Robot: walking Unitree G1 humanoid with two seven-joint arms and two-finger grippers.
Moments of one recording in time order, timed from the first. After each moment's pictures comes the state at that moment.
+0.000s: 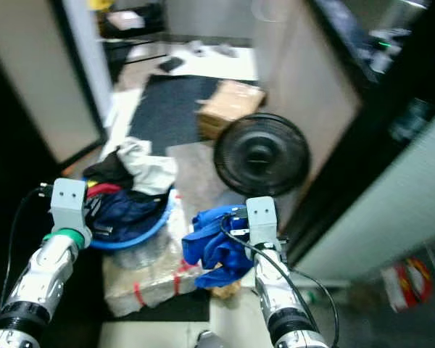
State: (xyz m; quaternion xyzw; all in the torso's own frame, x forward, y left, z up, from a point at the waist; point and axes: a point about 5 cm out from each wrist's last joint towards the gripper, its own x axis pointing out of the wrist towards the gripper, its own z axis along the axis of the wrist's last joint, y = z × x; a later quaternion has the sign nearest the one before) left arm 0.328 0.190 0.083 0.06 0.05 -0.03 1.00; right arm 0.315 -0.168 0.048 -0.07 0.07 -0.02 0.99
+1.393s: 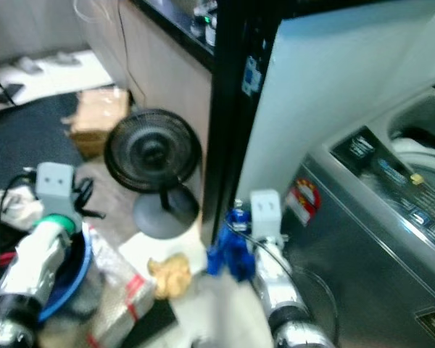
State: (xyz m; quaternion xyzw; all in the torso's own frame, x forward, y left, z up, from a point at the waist) left arm 0.340 0.200 0.121 0.06 -0.02 -0.03 1.00; right arm 0.326 -0.168 0.061 -0.05 0.05 -0.03 1.00
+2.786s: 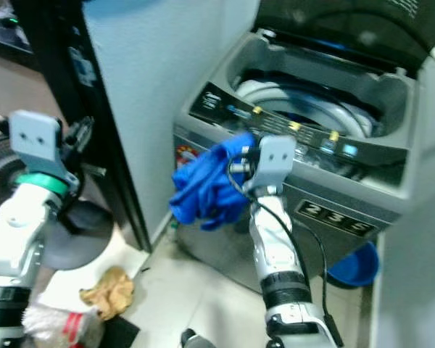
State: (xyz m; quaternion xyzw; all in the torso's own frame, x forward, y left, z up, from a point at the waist) left arm 0.319 0.179 0.245 0.09 -0.22 -0.08 0.97; right arm 0.351 -0.127 0.219 0.07 -0.25 0.06 0.96
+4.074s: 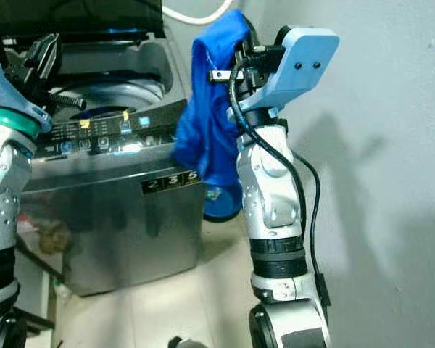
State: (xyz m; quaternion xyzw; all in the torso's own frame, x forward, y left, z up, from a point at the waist) left arm 0.315 0.176 0.315 0.04 -0.27 -0.04 0.96; right arm 0.327 -0.100 0.311 0.10 -0.36 0.14 0.92
